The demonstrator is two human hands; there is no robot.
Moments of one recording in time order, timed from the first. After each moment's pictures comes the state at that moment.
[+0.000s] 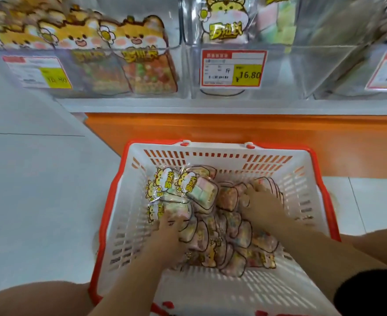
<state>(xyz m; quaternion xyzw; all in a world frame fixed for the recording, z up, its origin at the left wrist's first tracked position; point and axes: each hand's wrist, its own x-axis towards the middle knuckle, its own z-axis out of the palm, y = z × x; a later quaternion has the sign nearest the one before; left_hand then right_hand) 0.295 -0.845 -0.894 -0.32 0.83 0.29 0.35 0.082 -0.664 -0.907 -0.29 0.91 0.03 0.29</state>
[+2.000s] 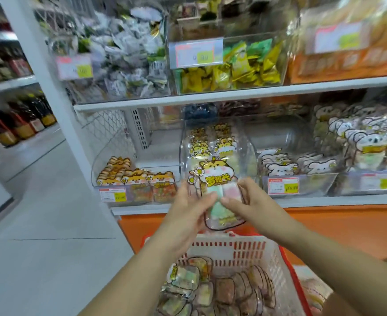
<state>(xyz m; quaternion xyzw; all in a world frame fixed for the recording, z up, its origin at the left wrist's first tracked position) 0.189 -0.833 -0.619 -0.17 0.58 0.79 -0.11 0.082 -0.674 -0.610 -0.36 0.75 -0.52 0.18</state>
